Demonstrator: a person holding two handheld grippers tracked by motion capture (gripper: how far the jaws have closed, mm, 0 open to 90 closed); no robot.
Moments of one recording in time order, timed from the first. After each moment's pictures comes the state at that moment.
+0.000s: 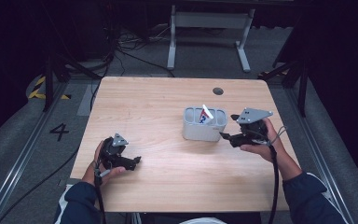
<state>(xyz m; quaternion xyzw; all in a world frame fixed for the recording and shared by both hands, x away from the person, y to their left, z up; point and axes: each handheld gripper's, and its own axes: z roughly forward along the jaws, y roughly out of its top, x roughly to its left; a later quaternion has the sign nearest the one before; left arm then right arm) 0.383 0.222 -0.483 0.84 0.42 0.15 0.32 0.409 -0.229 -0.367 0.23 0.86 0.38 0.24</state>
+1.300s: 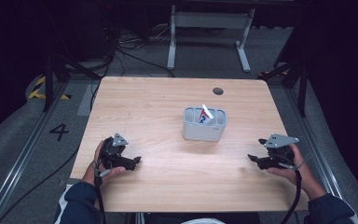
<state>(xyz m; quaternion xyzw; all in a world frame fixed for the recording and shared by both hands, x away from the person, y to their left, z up) 0.383 0.222 -0.483 0.84 0.42 0.15 0.32 0.372 -0.328 -0.442 0.29 0.87 0.33 0.23</state>
